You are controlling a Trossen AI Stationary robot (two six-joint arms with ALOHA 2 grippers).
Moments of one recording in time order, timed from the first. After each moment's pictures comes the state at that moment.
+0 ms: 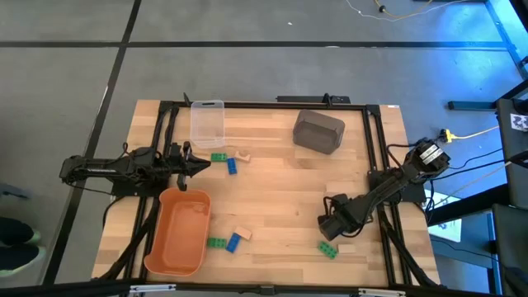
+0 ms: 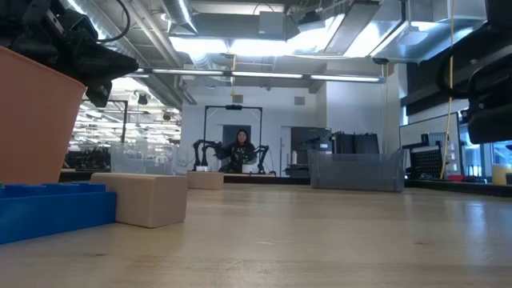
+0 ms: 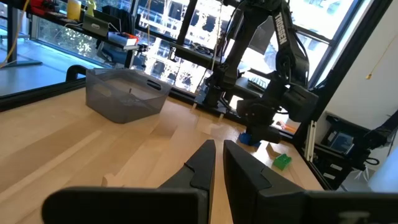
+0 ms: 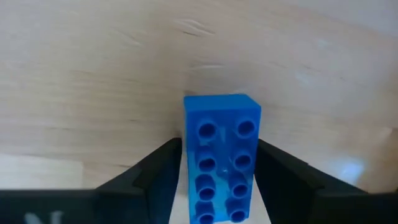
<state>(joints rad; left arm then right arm) 0.02 0.06 0.01 0.14 -0.09 -0.36 0.63 1.68 0.85 -0.85 -0.08 1.98</state>
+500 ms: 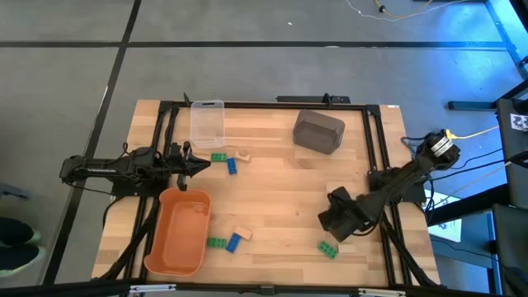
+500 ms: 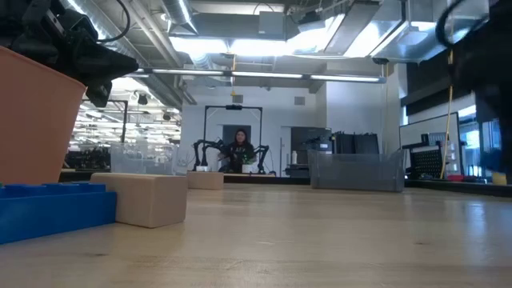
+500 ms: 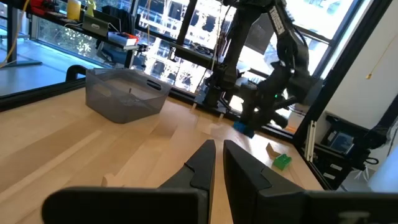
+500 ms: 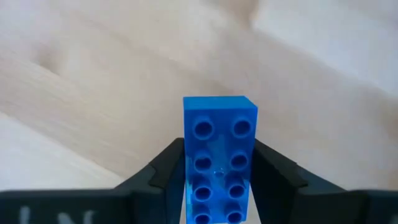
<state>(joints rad) 0.02 0.06 0.01 0.14 -0.09 -0.36 0.68 1.49 0.84 -0.89 0.31 1.80</state>
